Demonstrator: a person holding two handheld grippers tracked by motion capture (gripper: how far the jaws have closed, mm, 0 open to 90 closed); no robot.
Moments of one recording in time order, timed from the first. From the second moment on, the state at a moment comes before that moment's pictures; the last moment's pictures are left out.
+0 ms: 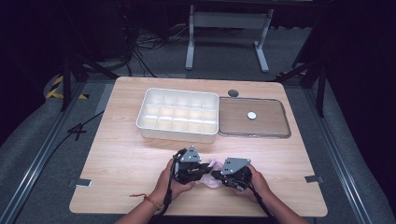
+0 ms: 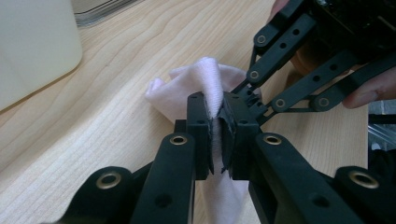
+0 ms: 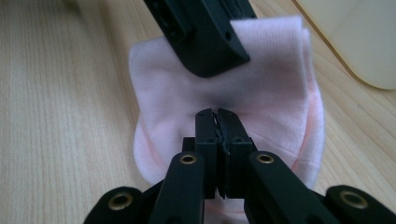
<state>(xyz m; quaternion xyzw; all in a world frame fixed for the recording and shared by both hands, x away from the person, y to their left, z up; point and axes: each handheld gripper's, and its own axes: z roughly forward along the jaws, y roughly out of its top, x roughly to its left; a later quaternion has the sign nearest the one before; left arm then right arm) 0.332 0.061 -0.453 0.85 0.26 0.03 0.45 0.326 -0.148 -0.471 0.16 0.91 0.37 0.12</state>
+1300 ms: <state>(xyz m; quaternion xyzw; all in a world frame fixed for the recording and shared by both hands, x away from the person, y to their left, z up) 0.317 0.076 -0.463 0.86 0.28 0.01 0.42 0.334 -0.159 -0.474 0.18 0.90 0.38 0.12</state>
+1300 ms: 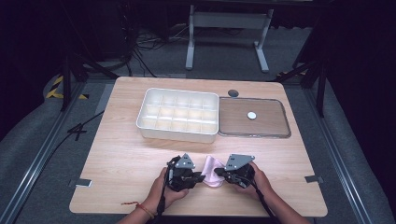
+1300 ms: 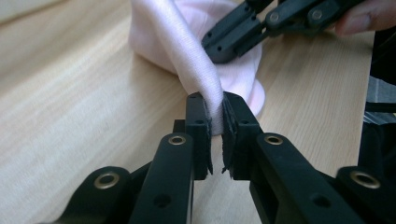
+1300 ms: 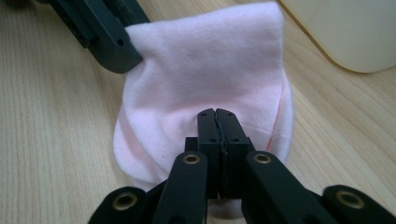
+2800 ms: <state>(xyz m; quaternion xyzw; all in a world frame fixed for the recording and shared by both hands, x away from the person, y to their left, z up) 0.317 0.030 -0.461 0.90 0.18 0.09 0.38 0.338 -0.171 -0.470 0.20 0.90 0.38 0.10</state>
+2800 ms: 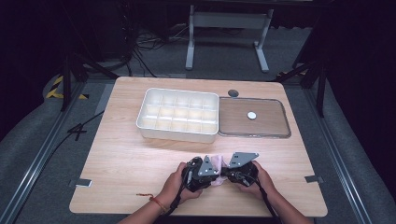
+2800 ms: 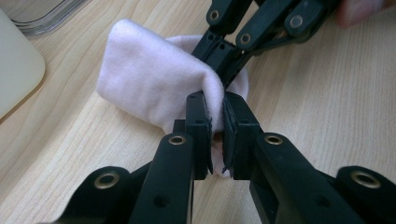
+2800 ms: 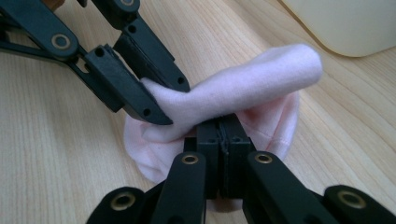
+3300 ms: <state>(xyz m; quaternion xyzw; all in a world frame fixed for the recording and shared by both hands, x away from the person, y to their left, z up) 0.318 0.019 -0.460 0.92 0.17 0.09 0.35 0.335 -0.185 -0.427 0.21 0.85 0.45 0.14</state>
